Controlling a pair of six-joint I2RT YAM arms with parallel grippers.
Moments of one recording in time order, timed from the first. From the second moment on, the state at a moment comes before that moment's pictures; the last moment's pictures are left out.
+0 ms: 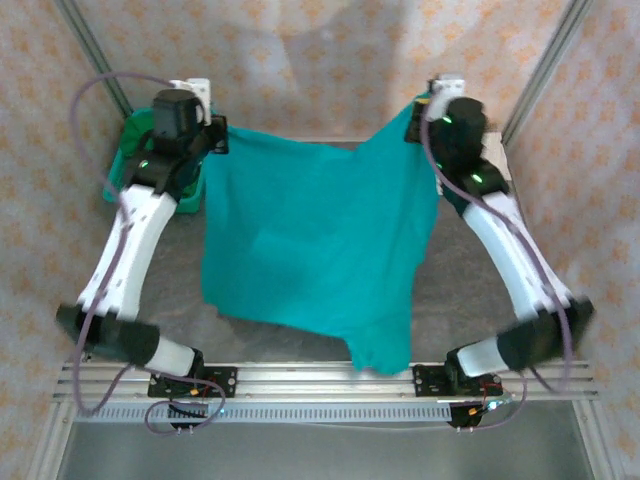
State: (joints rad) left arm -0.14 1.51 1.71 -0.65 -0.16 -0.09; right arm 0.29 1.48 1.54 -0.21 0.15 0.06
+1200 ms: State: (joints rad) left arm -0.11 1.99 1.45 -0.53 -0.03 -0.46; right arm 0.28 2.16 1.73 -0.51 -0.02 0.41
